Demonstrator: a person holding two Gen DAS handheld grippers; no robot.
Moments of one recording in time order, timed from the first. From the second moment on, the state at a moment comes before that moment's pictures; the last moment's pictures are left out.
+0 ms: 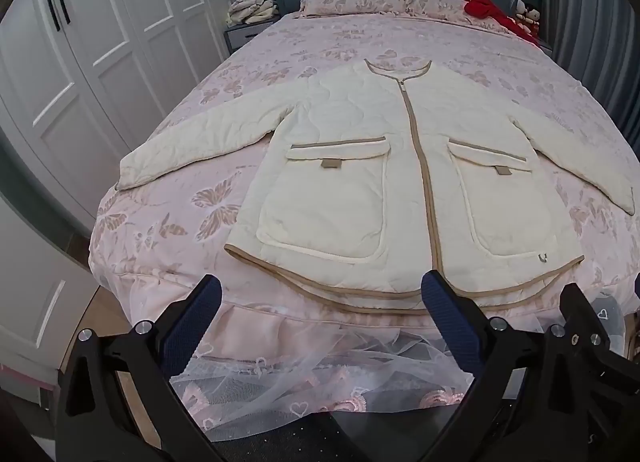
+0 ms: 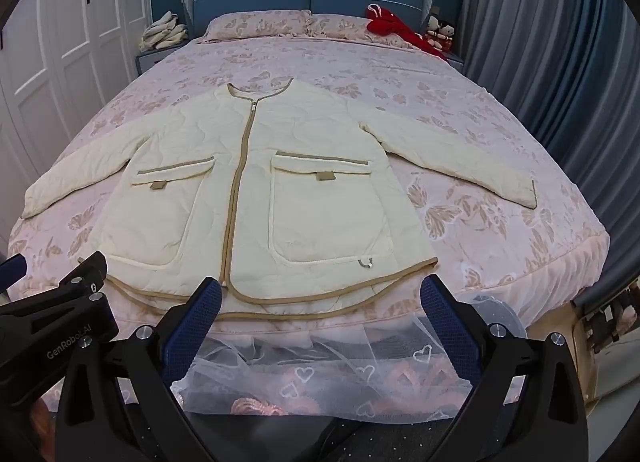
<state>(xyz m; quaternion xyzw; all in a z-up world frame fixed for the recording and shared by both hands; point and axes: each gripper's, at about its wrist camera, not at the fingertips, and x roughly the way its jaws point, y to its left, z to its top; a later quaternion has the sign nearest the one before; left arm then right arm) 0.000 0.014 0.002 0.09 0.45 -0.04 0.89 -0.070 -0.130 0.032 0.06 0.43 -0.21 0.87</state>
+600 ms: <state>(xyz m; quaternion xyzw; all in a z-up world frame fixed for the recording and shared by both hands) -0.001 0.006 0.001 0.09 0.45 -0.04 0.89 -0.070 -0.129 0.028 0.06 0.44 -0.21 0.87</state>
